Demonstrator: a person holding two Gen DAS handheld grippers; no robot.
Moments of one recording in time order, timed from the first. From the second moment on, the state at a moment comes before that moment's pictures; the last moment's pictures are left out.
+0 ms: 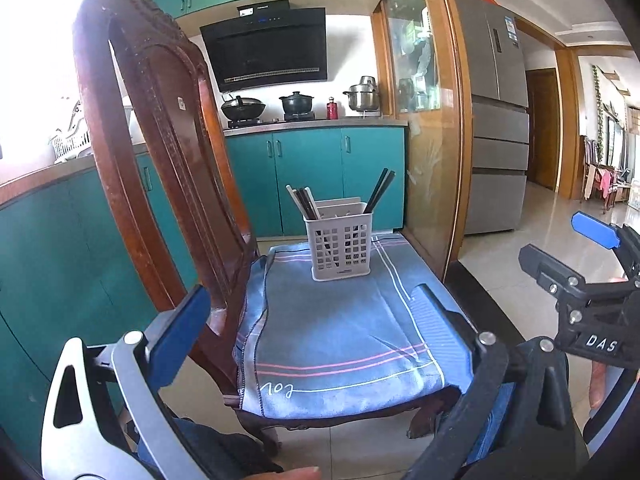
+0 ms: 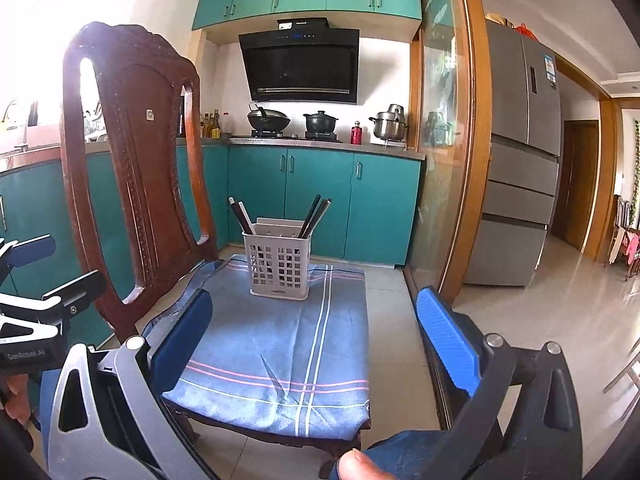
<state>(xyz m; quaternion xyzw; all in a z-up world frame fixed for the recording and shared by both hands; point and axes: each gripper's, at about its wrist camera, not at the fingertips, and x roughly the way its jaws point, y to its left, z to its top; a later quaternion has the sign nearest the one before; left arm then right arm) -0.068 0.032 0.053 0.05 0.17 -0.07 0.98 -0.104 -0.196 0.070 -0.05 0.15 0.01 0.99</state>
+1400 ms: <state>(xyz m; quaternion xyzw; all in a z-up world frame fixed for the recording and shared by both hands) -0.071 0.026 0.051 0.06 0.18 -0.07 0.98 -0.106 -0.204 0.065 -0.05 0.16 0.01 0.99</state>
